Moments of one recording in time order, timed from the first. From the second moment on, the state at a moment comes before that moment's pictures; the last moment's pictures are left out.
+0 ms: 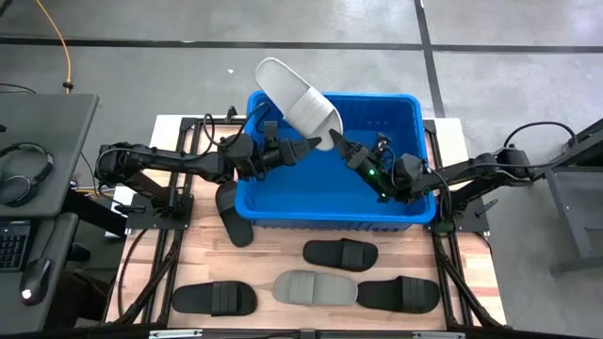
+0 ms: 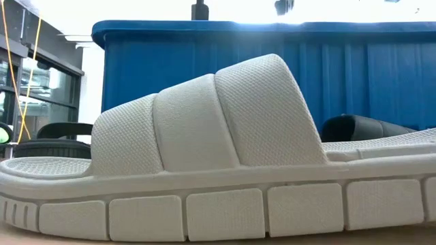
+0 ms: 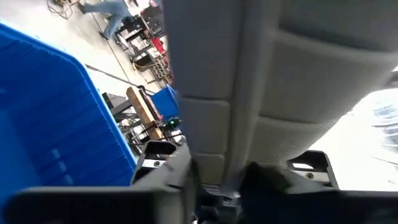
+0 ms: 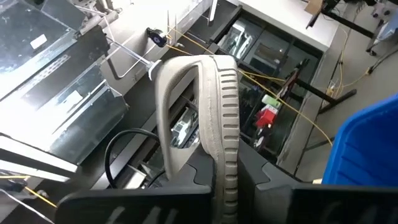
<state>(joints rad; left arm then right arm) 0.18 1.47 1.08 0.57 -0.28 -1.00 0.12 1.37 0.89 0.99 0.75 0.73</state>
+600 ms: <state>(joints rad) 0.18 1.36 1.07 0.28 -0.11 -0.99 0.21 1.11 0.90 0.55 0.76 0.63</state>
